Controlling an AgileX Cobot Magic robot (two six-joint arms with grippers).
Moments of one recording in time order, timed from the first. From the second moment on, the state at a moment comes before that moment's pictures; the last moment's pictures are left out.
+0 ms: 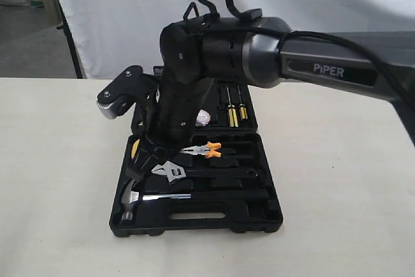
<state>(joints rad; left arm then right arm) 0.13 0.00 -0.01 0.02 0.10 -0.31 0.91 2.07 -1.72 0.06 0.93 -0.41</state>
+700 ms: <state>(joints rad) 0.13 0.00 -0.01 0.02 0.10 -0.31 0.91 1.69 -1.23 -0.22 0.63 -0.15</state>
